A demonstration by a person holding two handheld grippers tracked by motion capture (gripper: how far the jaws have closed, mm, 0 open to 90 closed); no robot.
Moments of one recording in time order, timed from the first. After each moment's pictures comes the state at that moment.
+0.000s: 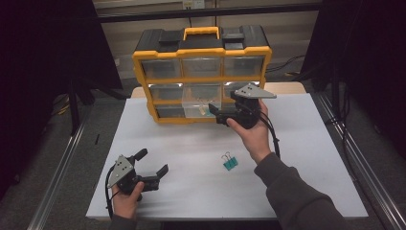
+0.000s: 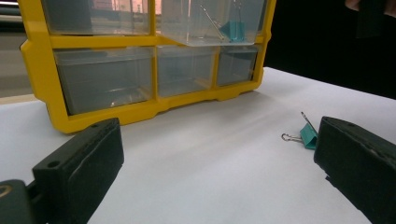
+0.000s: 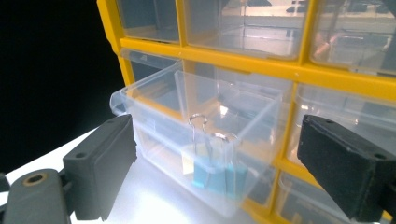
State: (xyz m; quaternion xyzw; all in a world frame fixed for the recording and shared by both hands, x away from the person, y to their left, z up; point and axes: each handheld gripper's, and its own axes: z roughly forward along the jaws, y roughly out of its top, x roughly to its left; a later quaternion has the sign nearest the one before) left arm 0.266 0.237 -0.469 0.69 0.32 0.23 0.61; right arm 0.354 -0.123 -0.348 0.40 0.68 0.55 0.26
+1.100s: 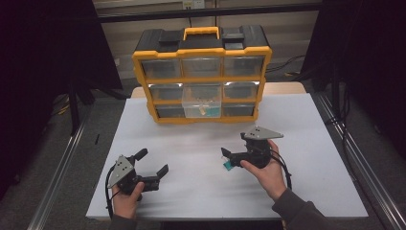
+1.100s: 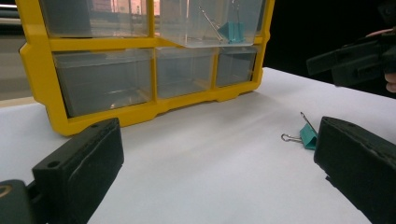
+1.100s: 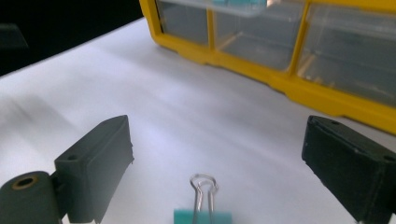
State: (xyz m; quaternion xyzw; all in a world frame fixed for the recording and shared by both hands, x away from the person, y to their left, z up) left arm 0.265 0.236 -0.468 0.68 0.32 0.23 0.62; right arm 0.292 -0.149 -0.434 0.42 0.74 0.49 0.20
